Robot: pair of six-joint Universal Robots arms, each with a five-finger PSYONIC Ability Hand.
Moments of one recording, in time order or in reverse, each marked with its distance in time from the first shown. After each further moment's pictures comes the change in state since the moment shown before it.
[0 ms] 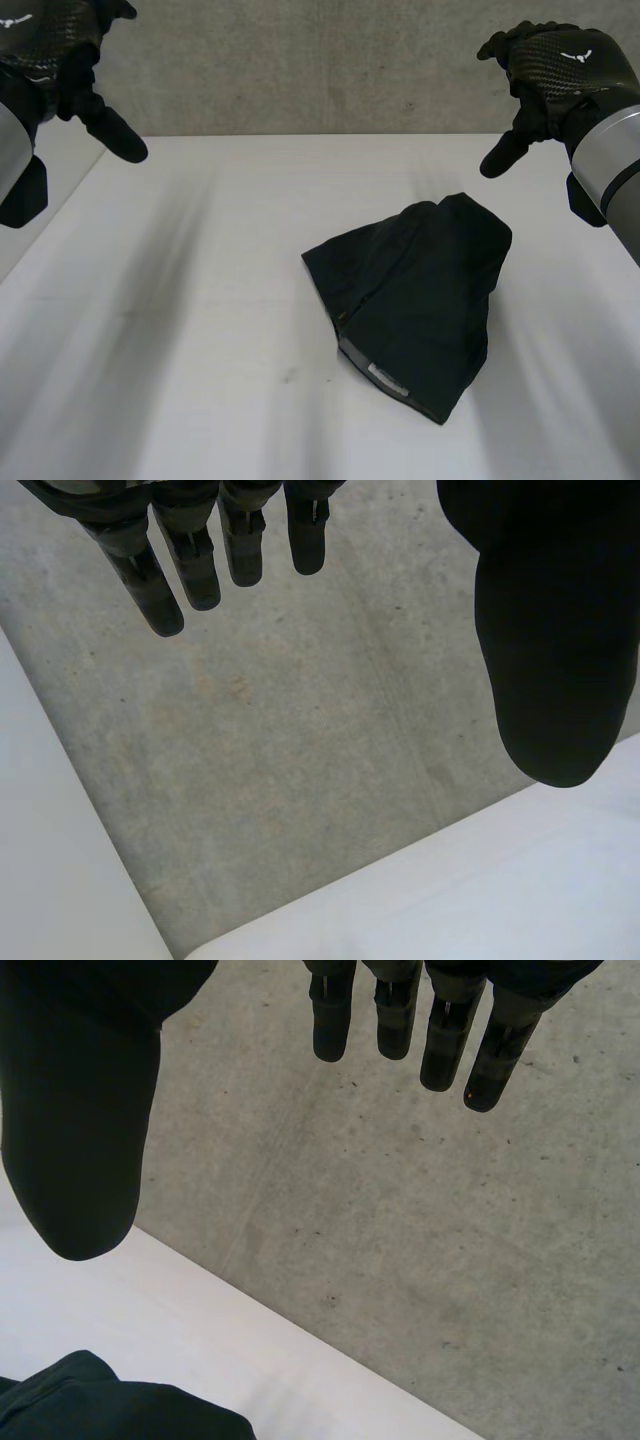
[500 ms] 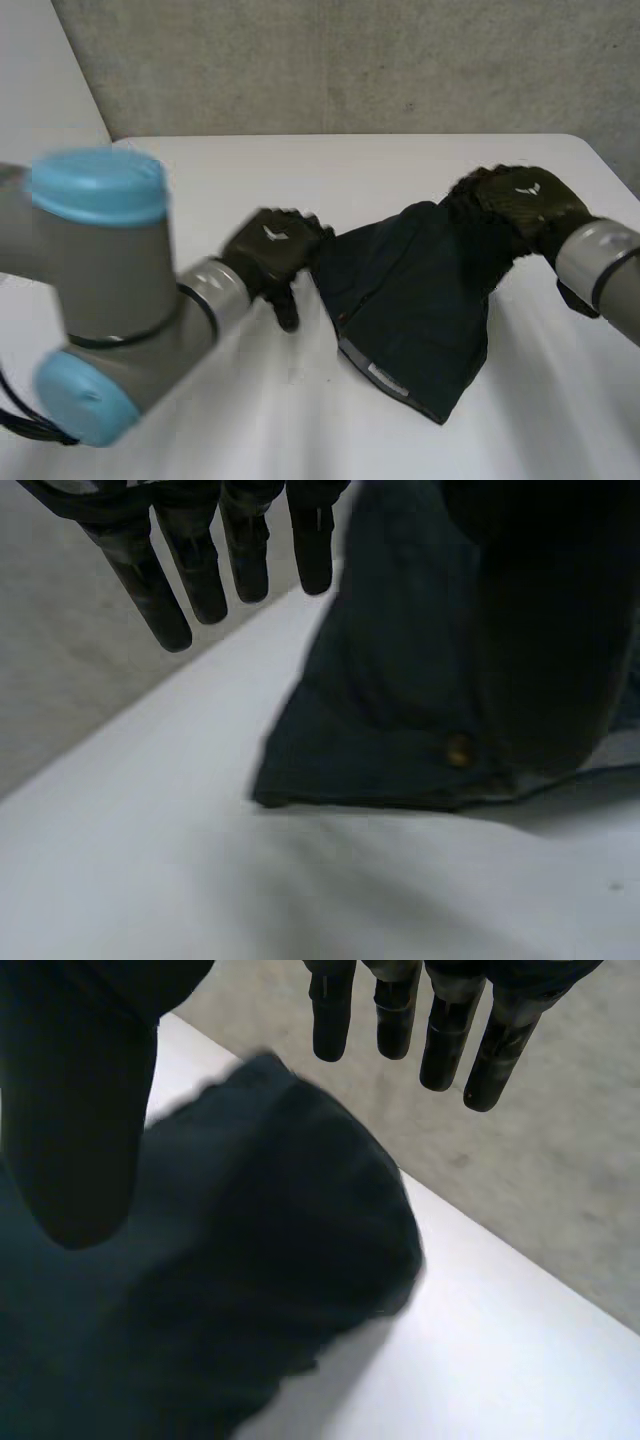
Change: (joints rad) left arm -0.202 -0.410 -0.116 0.103 0.283 0.159; right arm -0.142 0.055 0.270 0.000 -0.275 -0.171; left_hand 0.083 0.054 0.044 0.058 0.041; right_hand 0.000 0.000 0.000 0.000 0.000
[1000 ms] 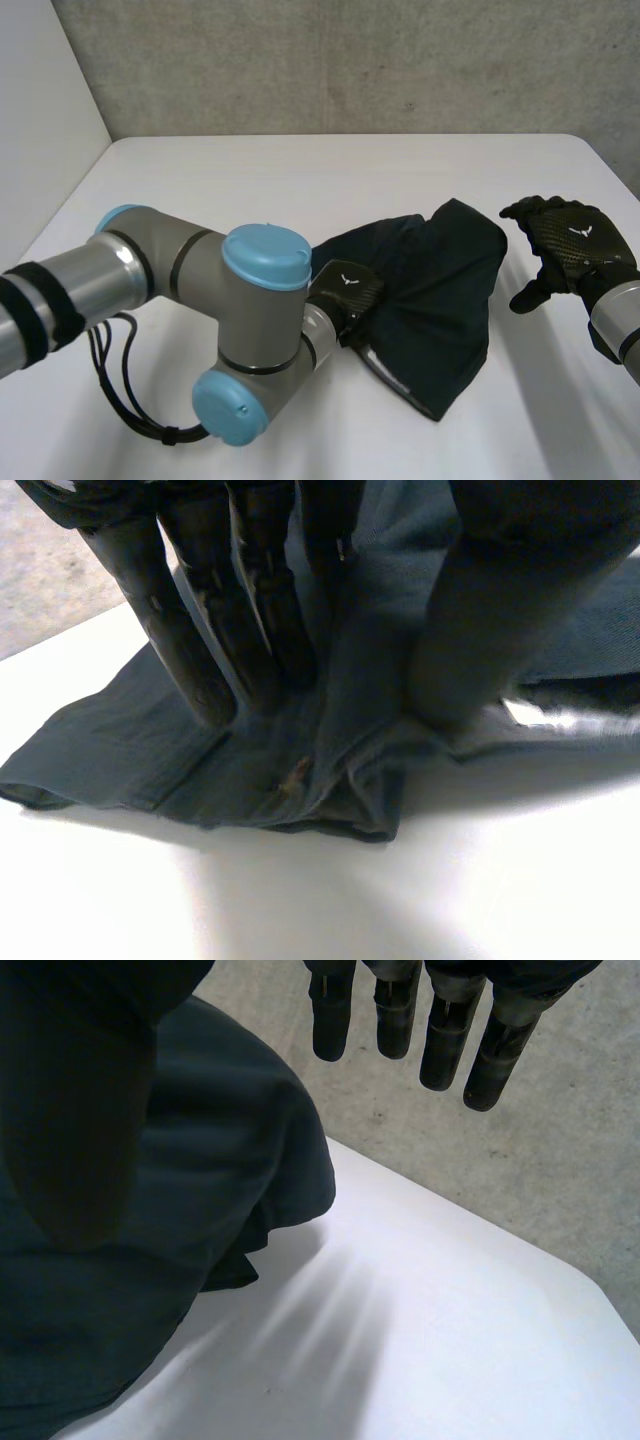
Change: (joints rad) left arm -0.163 -0.417 0.285 0.077 -0.059 -0.137; right arm -0.155 -0.107 0.373 -0.343 0.003 0.095; left_hand 0.712 0.789 0.775 0.774 0.738; right_hand 0.000 0.000 0.000 0.000 0.000
